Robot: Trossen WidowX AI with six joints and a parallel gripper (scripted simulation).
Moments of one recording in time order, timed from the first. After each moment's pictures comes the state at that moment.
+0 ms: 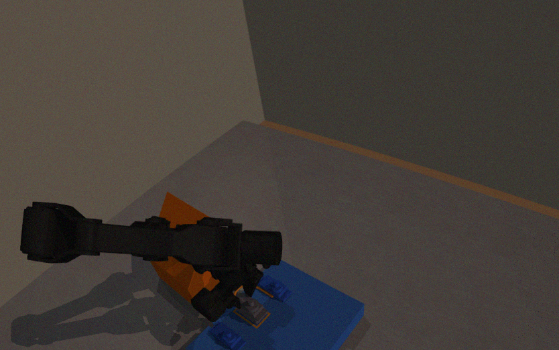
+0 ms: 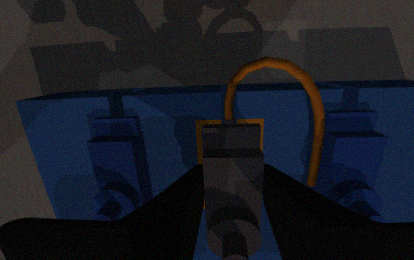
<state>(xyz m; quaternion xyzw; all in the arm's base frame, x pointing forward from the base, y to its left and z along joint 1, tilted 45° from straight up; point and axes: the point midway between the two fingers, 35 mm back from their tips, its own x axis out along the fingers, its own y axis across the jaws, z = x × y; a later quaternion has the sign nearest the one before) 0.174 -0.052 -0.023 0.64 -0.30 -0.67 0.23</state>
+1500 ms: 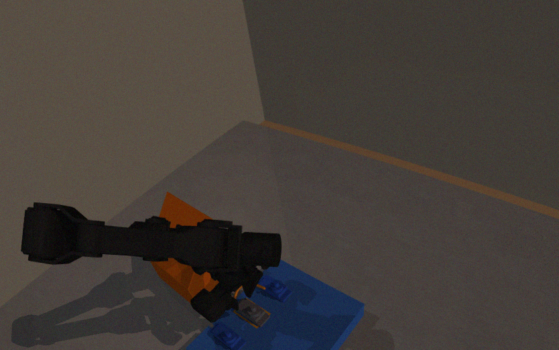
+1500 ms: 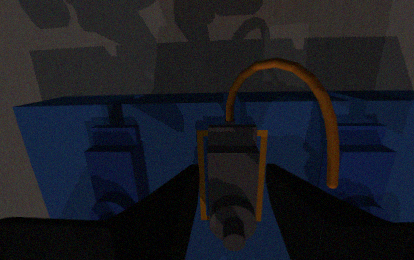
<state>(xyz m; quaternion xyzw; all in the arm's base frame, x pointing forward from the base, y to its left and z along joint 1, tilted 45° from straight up) 0.169 -0.056 -0.027 0.64 -0.30 -0.67 0.23</state>
